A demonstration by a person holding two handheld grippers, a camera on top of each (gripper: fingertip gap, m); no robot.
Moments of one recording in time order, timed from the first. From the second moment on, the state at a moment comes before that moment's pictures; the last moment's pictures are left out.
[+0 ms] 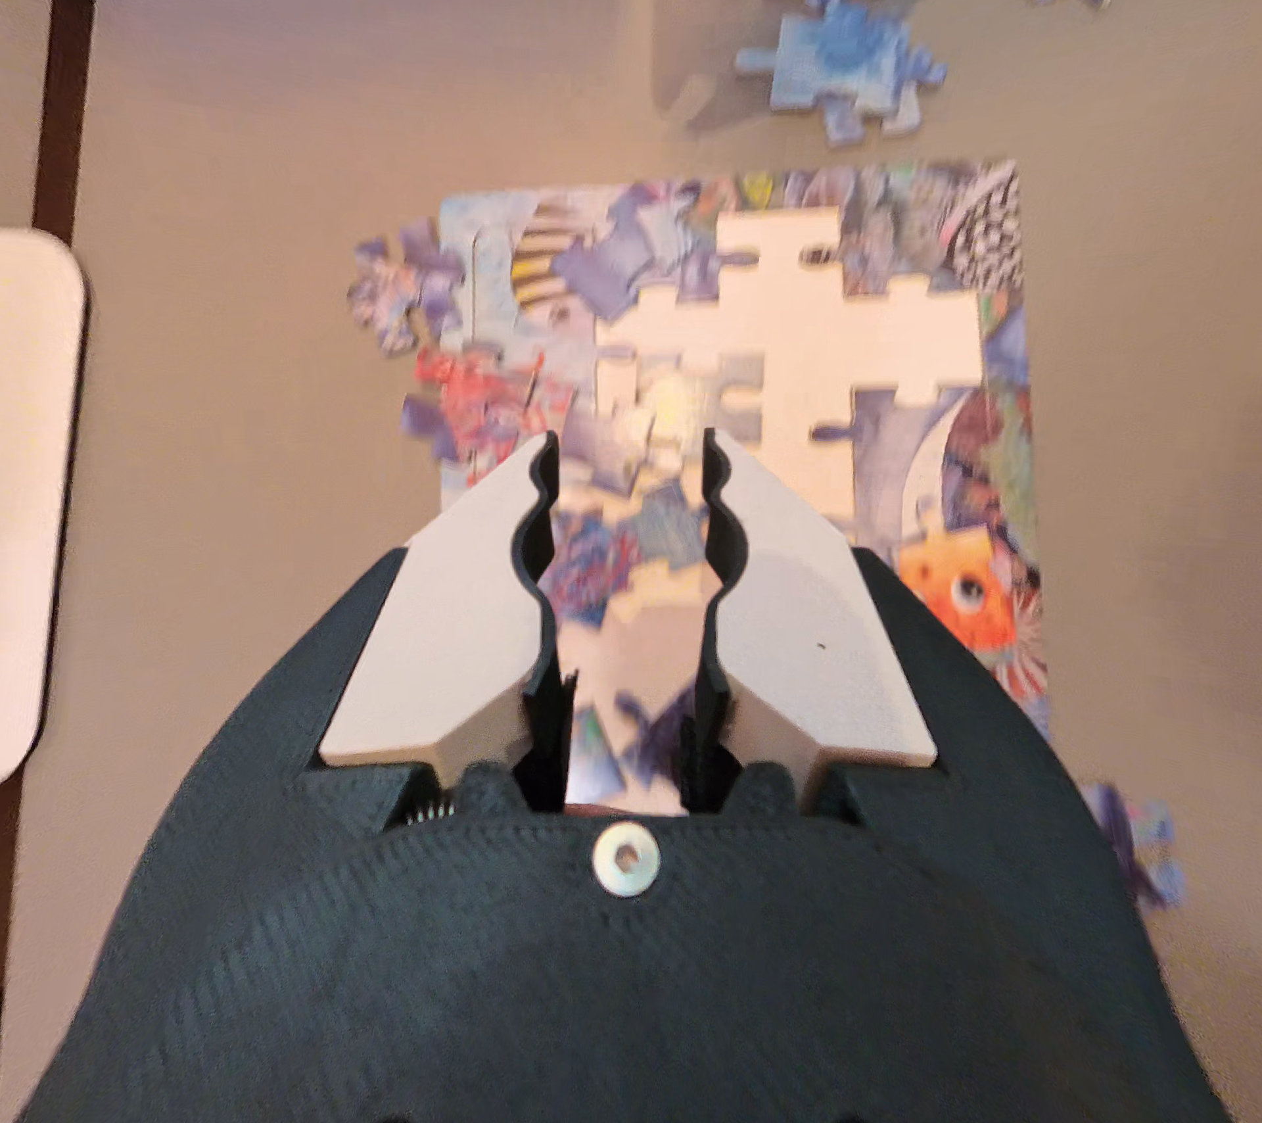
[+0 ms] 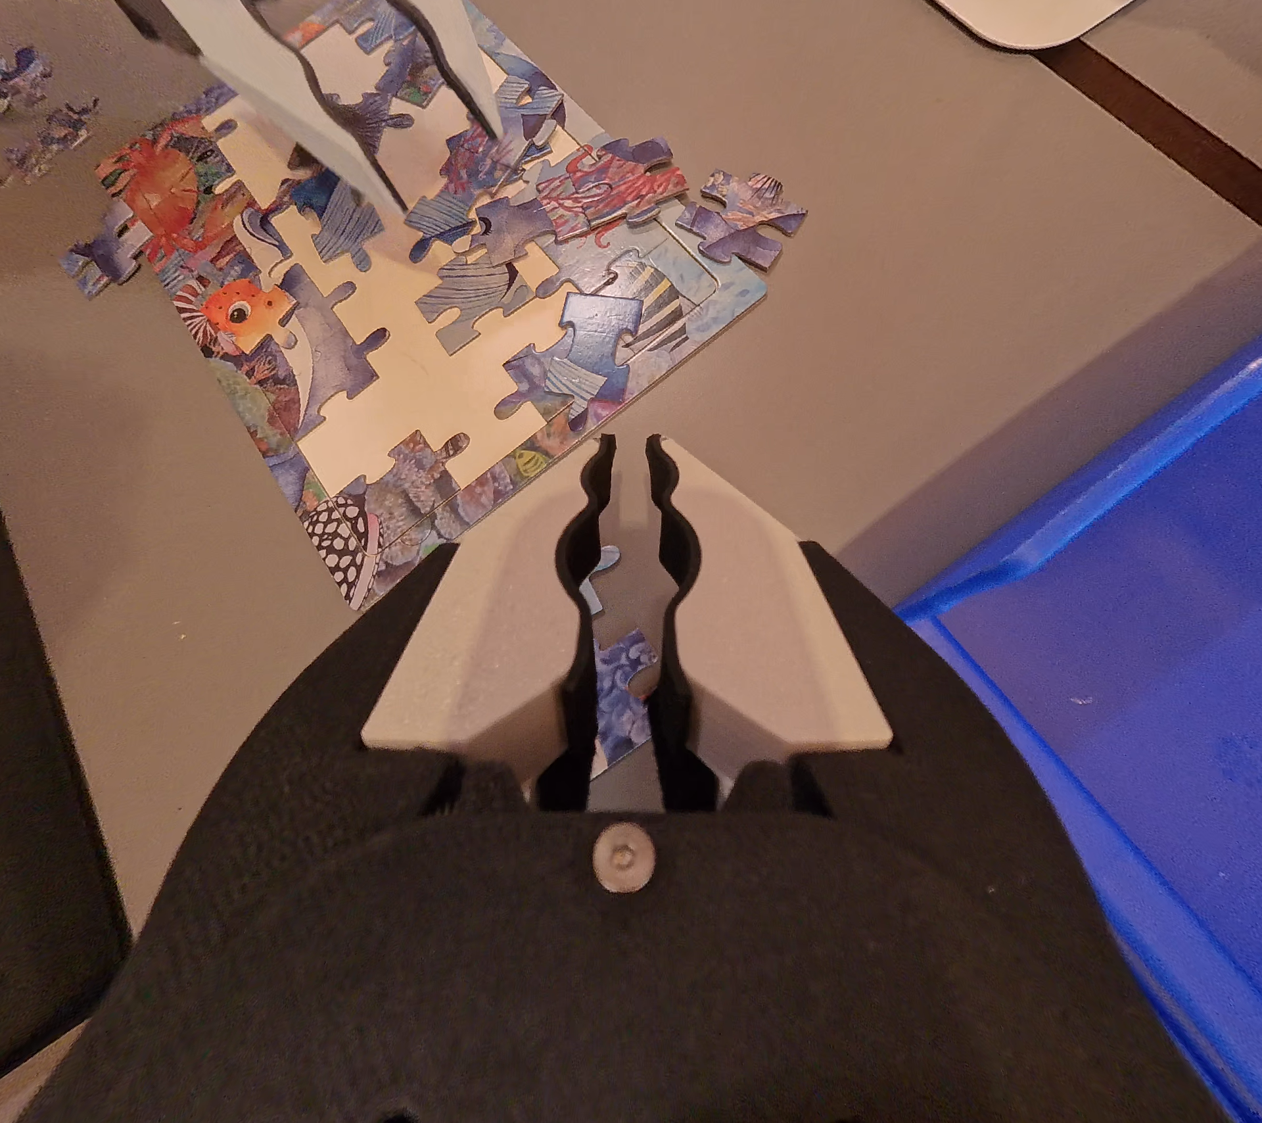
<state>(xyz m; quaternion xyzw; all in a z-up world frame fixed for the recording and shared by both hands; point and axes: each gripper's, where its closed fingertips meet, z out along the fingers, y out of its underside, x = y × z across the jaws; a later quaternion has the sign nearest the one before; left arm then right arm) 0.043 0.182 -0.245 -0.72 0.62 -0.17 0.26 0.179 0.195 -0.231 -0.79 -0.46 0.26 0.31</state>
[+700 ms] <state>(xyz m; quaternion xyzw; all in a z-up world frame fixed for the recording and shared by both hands) -0.030 0.125 -0.288 -0.74 0.61 -0.15 0.25 0.173 0.191 -0.245 -0.79 -0.48 0.26 0.29</state>
